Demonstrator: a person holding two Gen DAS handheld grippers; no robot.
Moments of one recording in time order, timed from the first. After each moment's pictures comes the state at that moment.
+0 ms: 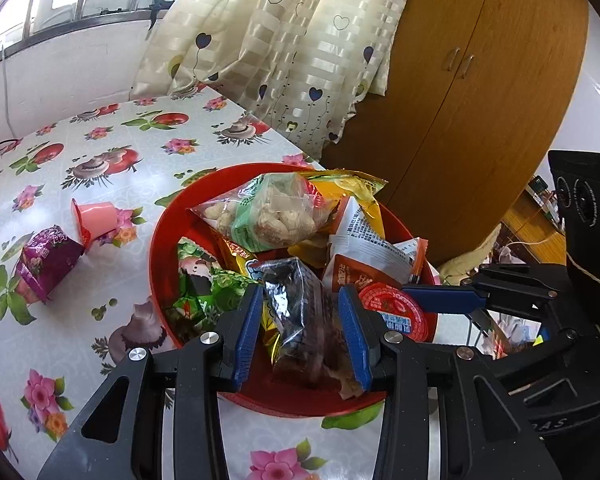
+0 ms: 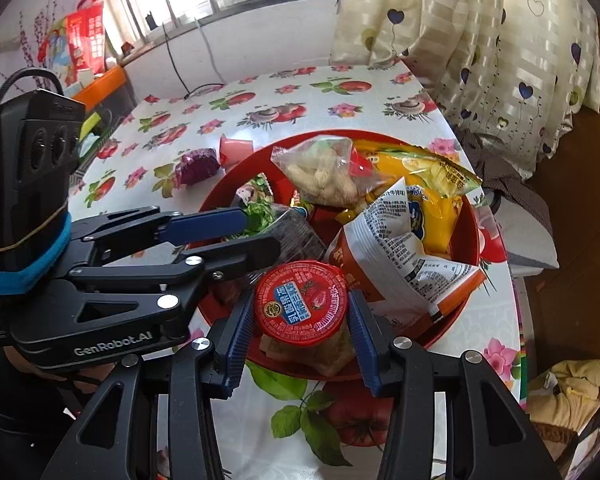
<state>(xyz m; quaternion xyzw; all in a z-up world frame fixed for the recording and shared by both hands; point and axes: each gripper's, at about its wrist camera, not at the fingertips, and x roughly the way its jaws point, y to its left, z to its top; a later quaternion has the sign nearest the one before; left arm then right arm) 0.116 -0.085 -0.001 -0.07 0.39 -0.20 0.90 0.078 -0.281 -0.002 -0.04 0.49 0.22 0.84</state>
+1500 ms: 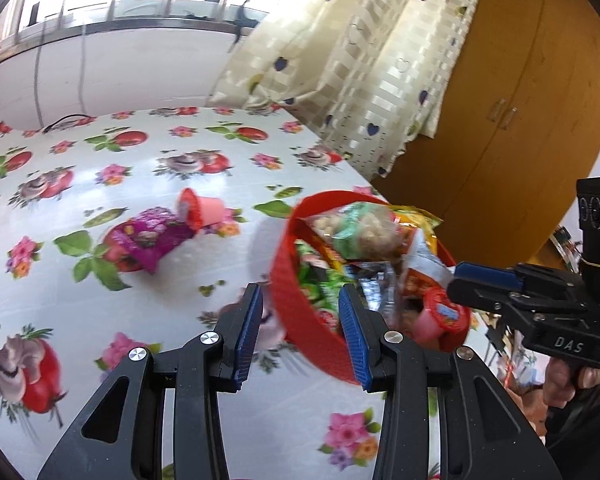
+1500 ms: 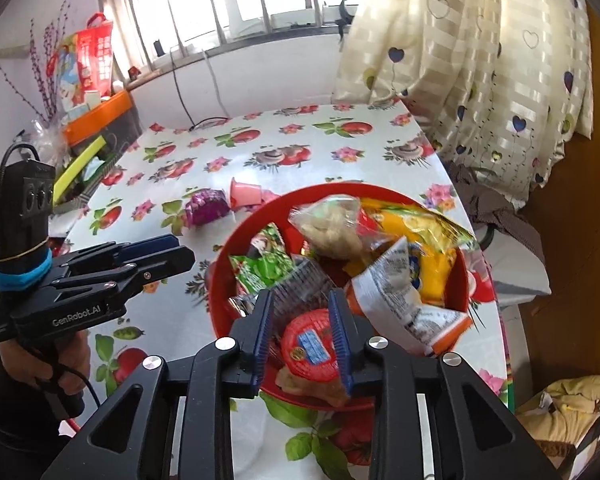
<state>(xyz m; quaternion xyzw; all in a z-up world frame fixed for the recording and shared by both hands) 0.084 -0.003 0.012 -0.13 0.36 -0.11 0.92 0.081 -0.265 0.027 -0.04 0.44 0.22 0.87</state>
